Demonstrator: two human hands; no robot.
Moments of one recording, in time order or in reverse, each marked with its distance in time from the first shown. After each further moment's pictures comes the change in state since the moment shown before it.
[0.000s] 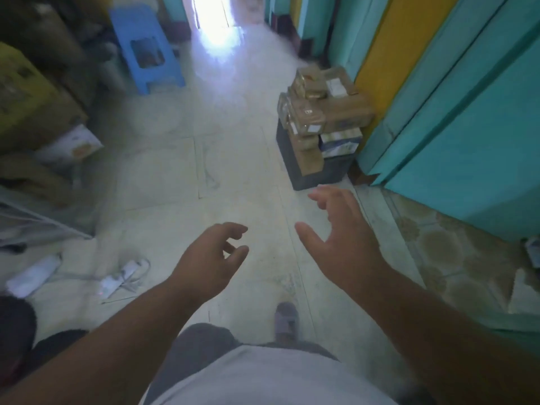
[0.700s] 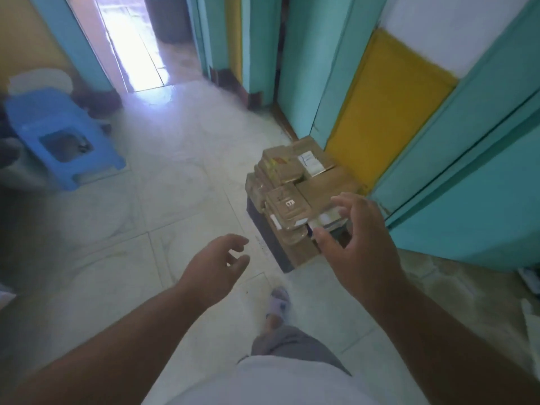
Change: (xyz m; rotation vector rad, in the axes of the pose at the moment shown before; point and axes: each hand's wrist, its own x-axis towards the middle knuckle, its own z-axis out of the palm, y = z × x) left_hand 0.489 0.063 -0.099 0.075 -0.189 0.166; right_hand 0.425 0.035 0.007 -0.067 0.329 0.184
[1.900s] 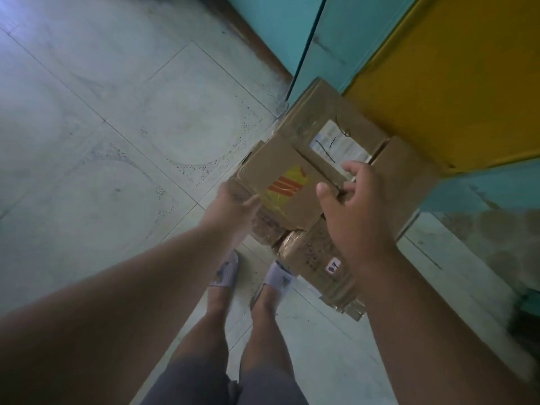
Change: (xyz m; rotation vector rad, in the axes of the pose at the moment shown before) left_hand 0.609 -0.063 0.084 -0.078 -0.438 -0.489; right_hand 0.403 0.213 0.333 0.087 0.029 0.909
